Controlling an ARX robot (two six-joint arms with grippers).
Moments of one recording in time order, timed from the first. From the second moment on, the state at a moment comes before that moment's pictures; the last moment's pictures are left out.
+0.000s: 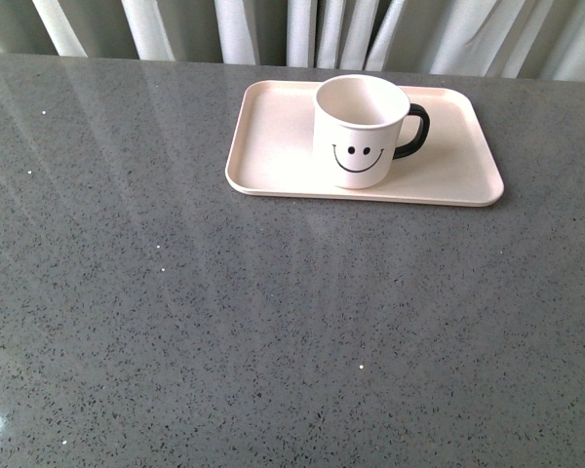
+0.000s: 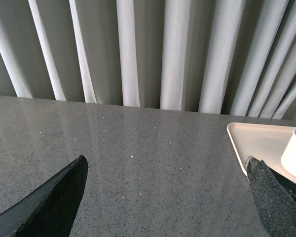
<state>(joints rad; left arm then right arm) 0.00 0.02 0.01 0.00 0.00 0.00 0.00 1.17 0.24 0.92 0.00 -0.01</state>
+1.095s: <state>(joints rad) 0.00 0.02 0.01 0.00 0.00 0.00 0.00 0.40 0.02 0.40 0.00 -0.01</state>
